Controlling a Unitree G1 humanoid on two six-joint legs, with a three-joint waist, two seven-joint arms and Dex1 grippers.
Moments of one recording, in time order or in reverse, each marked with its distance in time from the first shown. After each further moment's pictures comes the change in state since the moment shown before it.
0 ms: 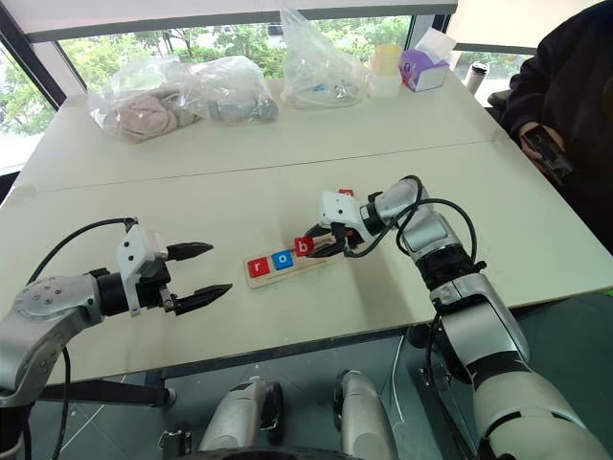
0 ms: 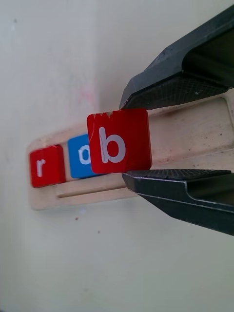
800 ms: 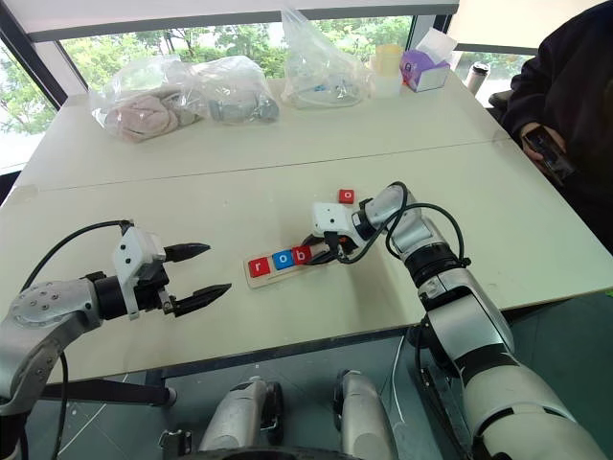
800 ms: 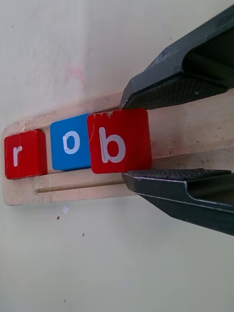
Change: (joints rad) left arm 0.029 -0.004 0.018 -0.031 -0.008 0.004 0.037; right arm -0.040 0.058 0.016 0.171 -0.058 -0.109 0.001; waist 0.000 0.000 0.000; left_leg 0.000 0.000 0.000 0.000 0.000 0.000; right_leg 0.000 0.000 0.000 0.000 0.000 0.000
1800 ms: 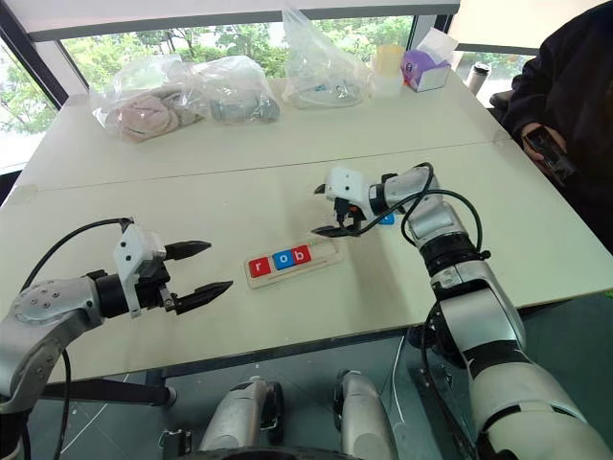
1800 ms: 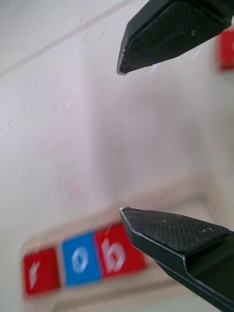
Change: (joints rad) left arm -0.021 -0.003 -0.002 -0.002 -0.018 0.014 0.009; right arm -0.015 -0.067 -0.120 -0.043 -0.006 0.014 -0.258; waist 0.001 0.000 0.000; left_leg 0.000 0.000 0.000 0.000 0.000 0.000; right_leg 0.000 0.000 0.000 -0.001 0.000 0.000
